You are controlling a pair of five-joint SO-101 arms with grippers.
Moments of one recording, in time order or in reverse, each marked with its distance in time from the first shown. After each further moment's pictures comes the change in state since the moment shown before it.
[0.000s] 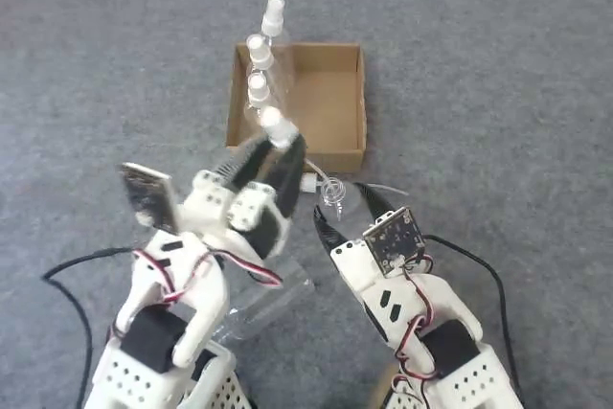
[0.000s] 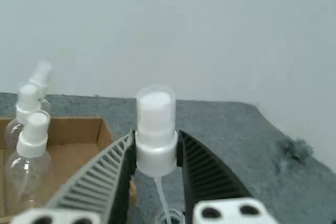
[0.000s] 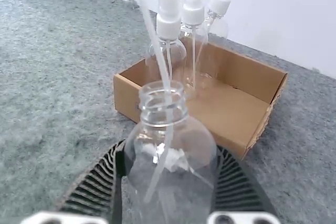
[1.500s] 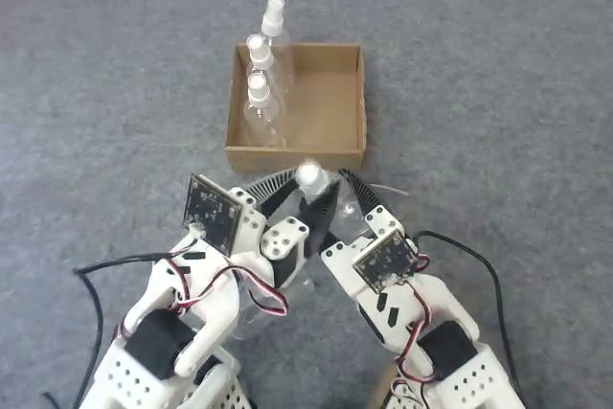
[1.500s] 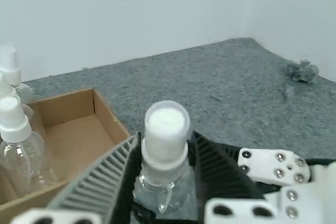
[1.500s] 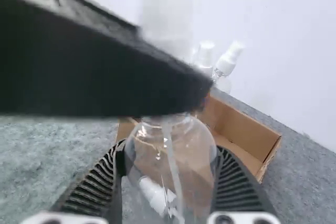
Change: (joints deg) left arm 5.7 -0.5 0.0 10.0 -11.5; right arm -3.1 0.0 0.0 -9.8 7.8
